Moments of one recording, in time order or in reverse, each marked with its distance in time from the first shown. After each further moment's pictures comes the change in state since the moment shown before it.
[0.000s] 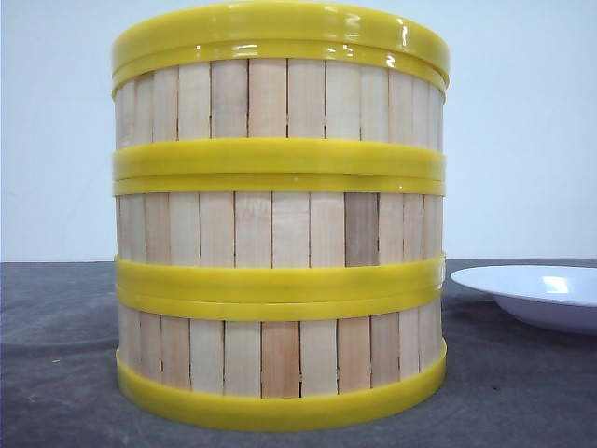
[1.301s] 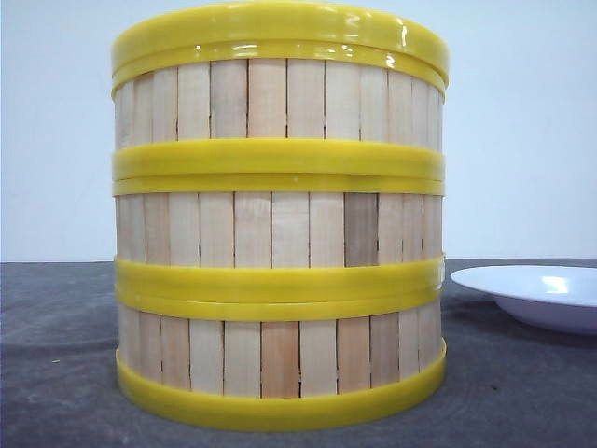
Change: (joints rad) left arm 0.000 0.000 0.000 0.000 0.000 0.000; right arm -0.918 -0.419 -0.797 0.571 -0.244 -0.161
